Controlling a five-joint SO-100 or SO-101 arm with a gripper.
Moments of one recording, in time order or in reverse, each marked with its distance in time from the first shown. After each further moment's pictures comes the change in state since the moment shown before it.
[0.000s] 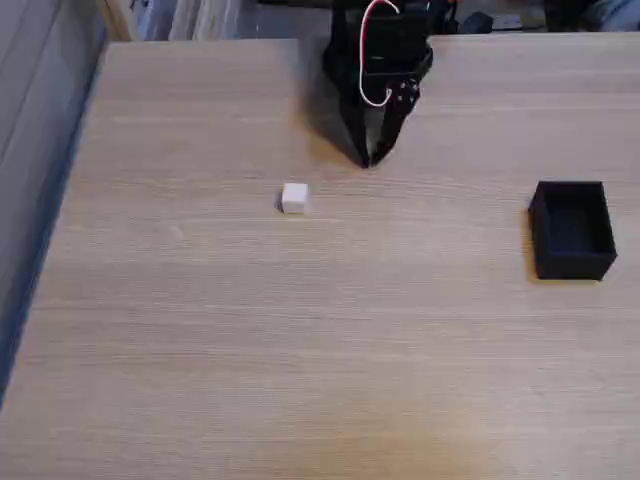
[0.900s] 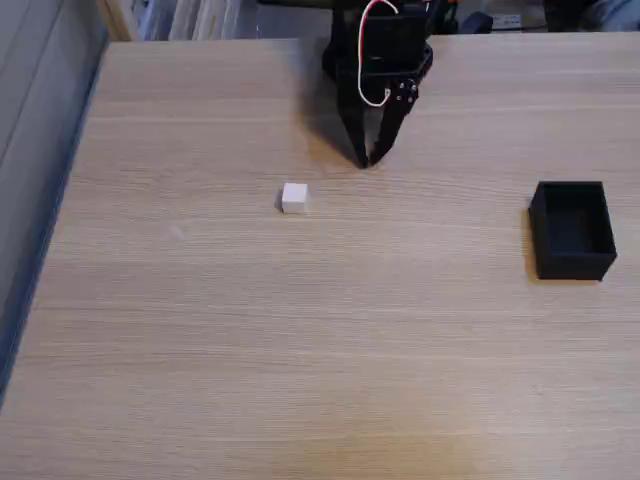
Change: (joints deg) arm 1.0 0.0 0.0 -0.1 -1.0
